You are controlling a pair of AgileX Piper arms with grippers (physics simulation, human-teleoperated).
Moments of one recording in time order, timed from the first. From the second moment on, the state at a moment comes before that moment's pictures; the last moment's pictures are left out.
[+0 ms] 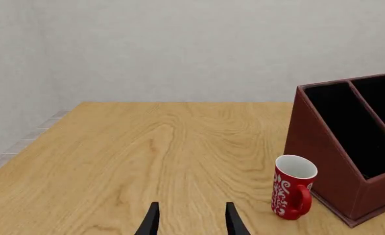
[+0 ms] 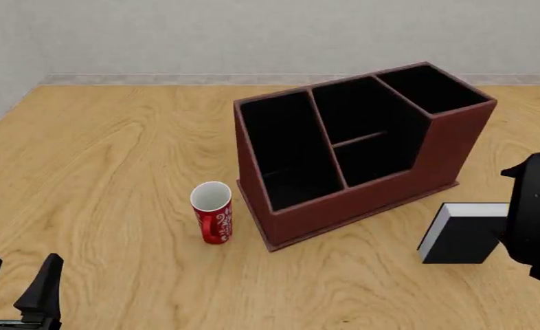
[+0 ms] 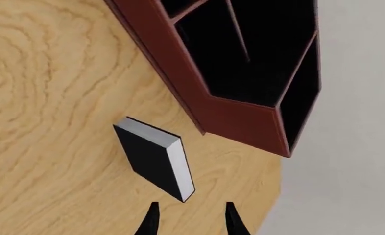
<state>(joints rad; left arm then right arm) 0.00 0.01 0.00 0.00 0.00 -0.02 0.82 -0.85 0.84 -1.39</state>
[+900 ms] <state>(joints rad) 0.00 0.01 0.00 0.00 0.00 0.00 1.05 -0.76 0.64 -1.39</state>
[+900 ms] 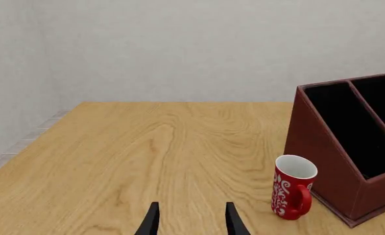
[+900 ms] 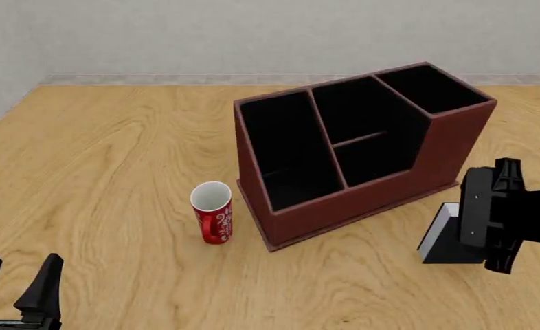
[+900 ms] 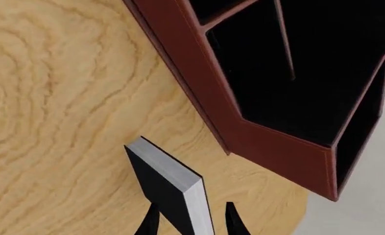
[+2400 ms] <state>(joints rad) 0.00 0.01 0.00 0.00 0.00 -0.01 1.18 -0.70 0.56 -1.37</state>
